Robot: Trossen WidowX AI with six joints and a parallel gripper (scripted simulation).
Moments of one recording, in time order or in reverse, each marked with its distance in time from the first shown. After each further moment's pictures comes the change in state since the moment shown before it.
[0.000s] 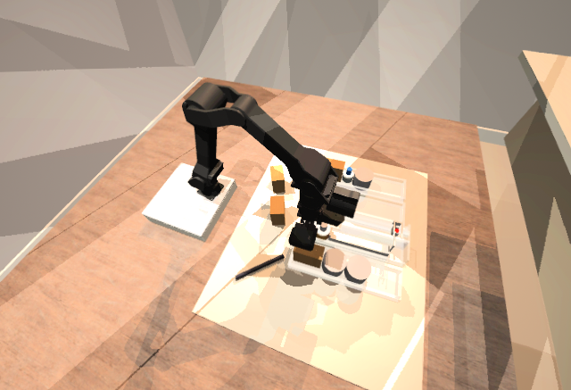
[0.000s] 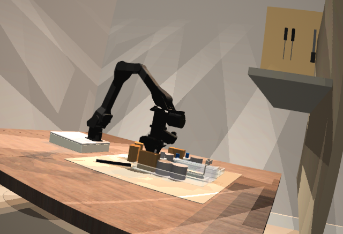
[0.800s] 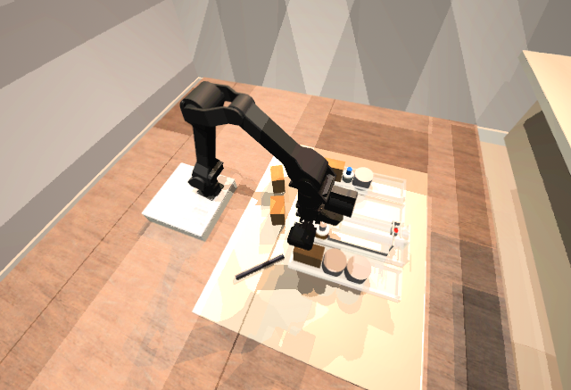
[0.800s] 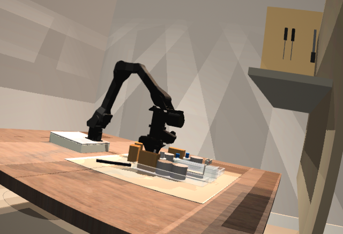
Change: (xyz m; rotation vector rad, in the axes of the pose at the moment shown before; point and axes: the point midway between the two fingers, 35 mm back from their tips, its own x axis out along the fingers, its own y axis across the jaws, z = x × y) arm 0.000 0.000 -0.003 0.000 -0.012 -0.001
